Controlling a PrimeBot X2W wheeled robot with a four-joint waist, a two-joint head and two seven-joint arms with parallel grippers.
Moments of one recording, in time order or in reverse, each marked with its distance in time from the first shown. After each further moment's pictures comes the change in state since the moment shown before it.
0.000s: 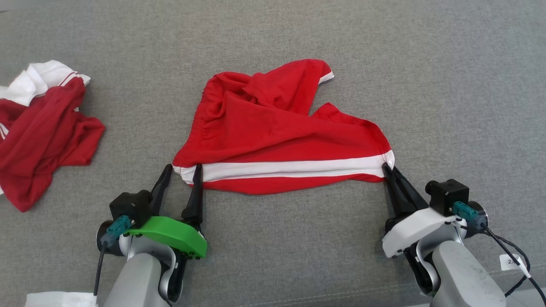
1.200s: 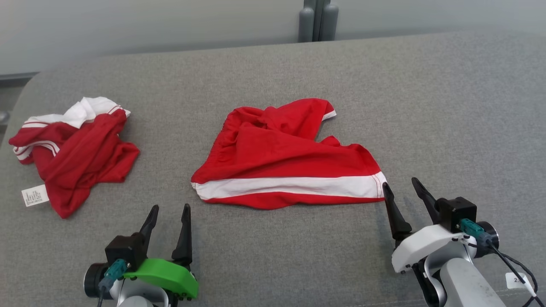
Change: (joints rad) left arm 0.196 -0.004 0.085 -0.091 0.127 0.018 0.000; right arm 0.078 0.026 -0.085 -0.002 -0.074 0.000 0.000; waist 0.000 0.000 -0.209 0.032
